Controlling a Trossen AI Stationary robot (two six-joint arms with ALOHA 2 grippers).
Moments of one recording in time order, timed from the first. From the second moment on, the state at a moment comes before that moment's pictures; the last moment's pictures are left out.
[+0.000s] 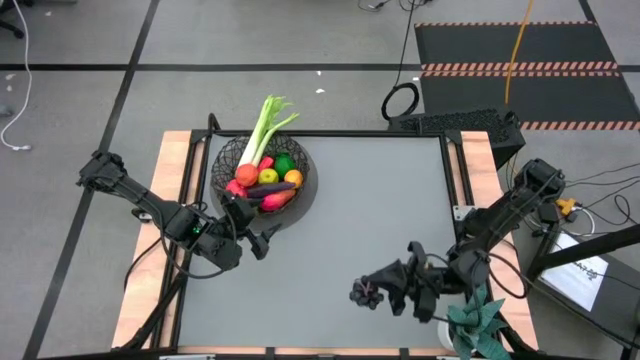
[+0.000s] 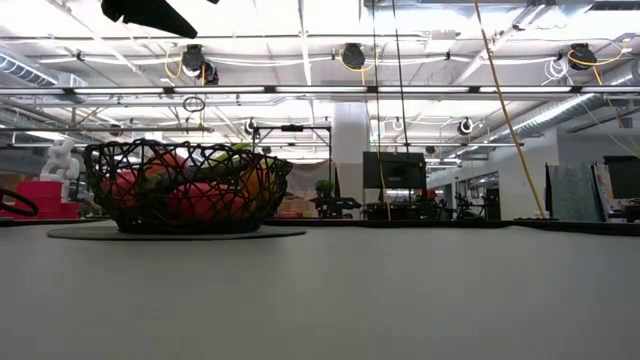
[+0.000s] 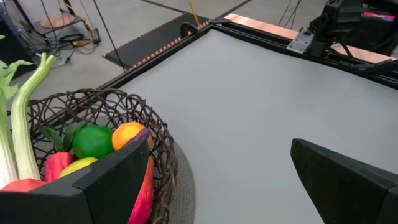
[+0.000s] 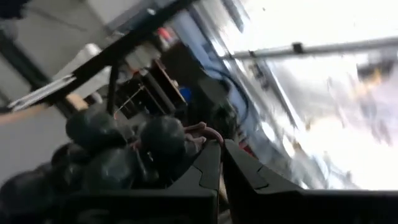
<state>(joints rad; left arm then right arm) -0.53 1.21 1.04 -0.68 -0.94 -0.81 0.78 1.38 0.79 0.88 0.74 -1.16</state>
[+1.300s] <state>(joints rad) -0.53 1.22 1.04 -0.47 -0.94 -0.66 0.50 1.38 0.79 0.64 0.79 -0.07</state>
